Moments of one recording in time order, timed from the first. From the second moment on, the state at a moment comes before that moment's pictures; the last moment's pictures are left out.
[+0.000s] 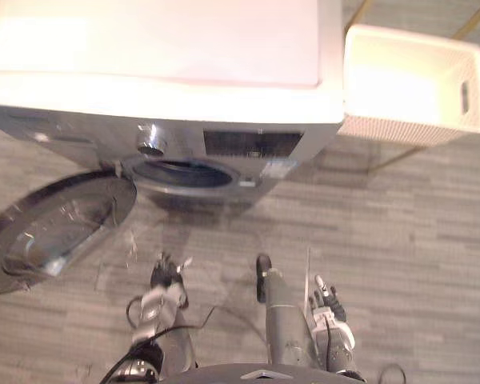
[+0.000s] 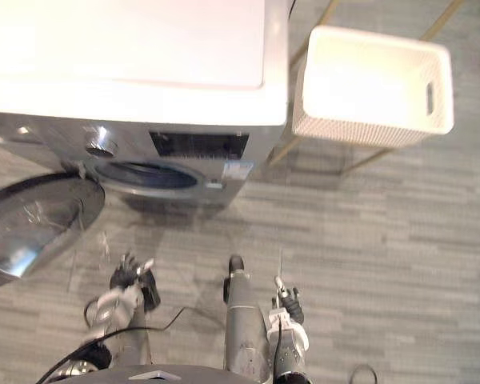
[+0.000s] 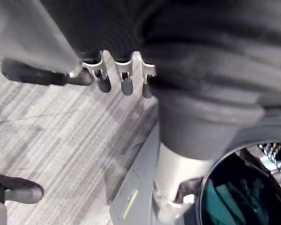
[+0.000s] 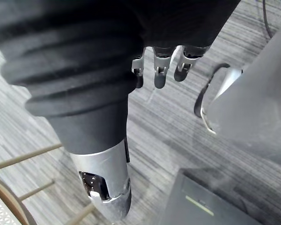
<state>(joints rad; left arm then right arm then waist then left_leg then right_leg) -0.03 -0.06 0.17 0.92 -0.35 -0.14 0.08 0.07 -0.01 -0.22 0.78 0.93 -0.17 -0.05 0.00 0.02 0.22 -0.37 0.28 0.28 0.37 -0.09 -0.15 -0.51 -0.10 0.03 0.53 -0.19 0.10</state>
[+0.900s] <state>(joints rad) -0.01 0.15 -0.12 0.80 -0.15 -0.15 0.07 -0.06 0.00 -0.32 1.16 0.91 -0.13 -0.03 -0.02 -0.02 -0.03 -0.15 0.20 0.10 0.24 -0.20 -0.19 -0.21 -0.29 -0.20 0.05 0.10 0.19</state>
